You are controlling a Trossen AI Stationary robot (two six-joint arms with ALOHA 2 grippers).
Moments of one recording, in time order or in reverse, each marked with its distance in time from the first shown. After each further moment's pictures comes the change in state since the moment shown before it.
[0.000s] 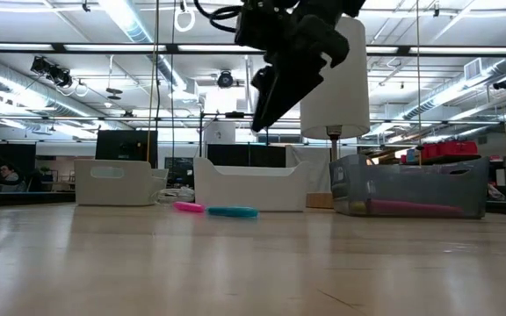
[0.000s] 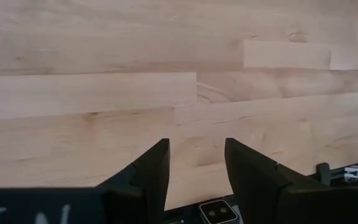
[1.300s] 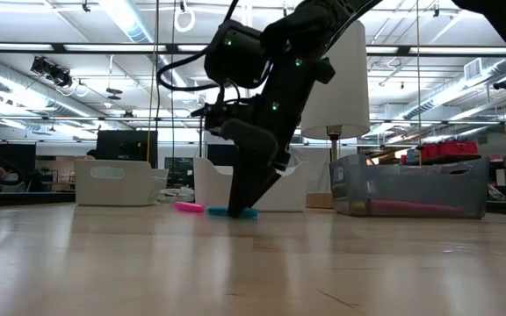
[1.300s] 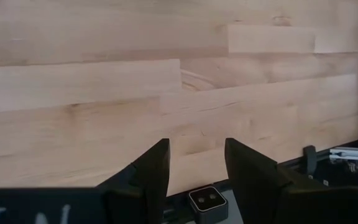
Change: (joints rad) left arm 0.000 0.000 0.000 0.070 0.003 0.051; right arm -0.010 0.278 0.002 0.211 0.097 0.430
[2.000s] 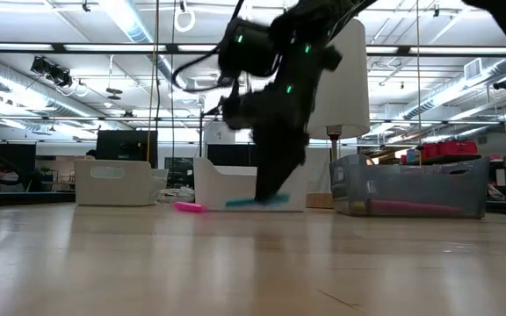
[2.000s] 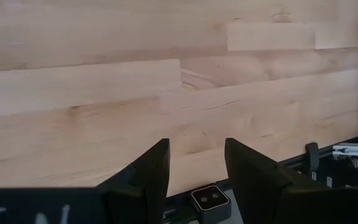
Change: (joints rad) left arm 0.000 0.000 0.000 0.003 0.003 0.027; right arm -0.031 -0.063 -0.005 -0.147 -0.150 0.068
